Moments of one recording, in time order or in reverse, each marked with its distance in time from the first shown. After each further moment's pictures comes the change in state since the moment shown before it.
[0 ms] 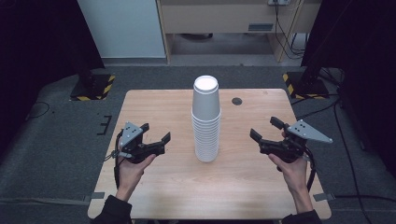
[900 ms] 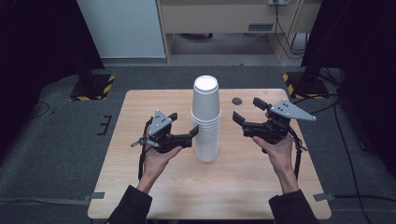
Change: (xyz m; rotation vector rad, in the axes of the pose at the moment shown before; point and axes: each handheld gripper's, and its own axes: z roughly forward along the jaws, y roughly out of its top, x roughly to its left) left arm -0.050 0.027 0.048 -0.033 -0.157 0.051; right arm 0.026 0.047 0.044 -0.047 0.087 -0.048
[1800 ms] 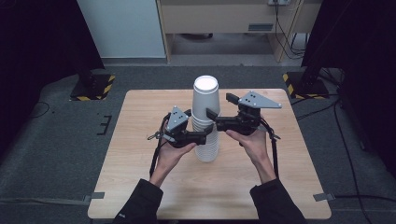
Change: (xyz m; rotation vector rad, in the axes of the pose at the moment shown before) left arm -0.012 -0.002 0.040 -0.005 -0.069 0.052; right arm 0.033 0.006 0.059 0.058 0.095 -0.017
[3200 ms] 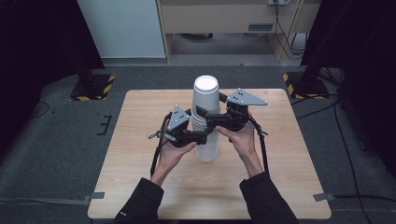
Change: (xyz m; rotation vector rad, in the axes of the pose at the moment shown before) left arm 0.002 0.000 0.003 -0.004 -0.009 0.019; right arm 0.003 -0.007 0.031 -0.018 0.037 0.000
